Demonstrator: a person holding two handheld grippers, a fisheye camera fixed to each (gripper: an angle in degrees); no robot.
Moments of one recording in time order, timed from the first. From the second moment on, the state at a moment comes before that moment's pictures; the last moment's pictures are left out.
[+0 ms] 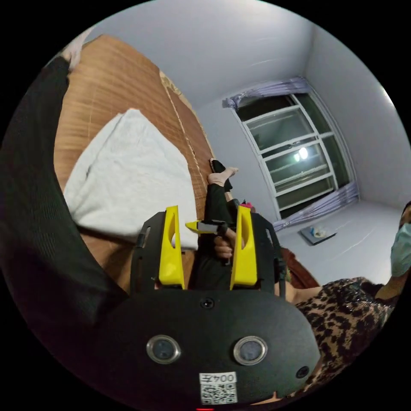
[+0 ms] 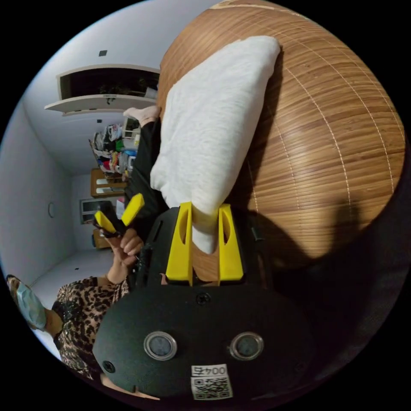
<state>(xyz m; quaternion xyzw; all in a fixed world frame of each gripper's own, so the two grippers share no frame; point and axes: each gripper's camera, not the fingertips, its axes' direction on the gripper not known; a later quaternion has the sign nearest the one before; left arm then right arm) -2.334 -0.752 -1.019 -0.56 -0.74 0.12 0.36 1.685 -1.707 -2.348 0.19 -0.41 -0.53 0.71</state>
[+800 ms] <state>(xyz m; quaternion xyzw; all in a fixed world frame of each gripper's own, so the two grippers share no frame) -2.388 -0.833 -1.070 -0.47 -0.78 -0.01 0.40 1.870 -1.564 -2.362 0.22 -0.50 -0.52 0.65</state>
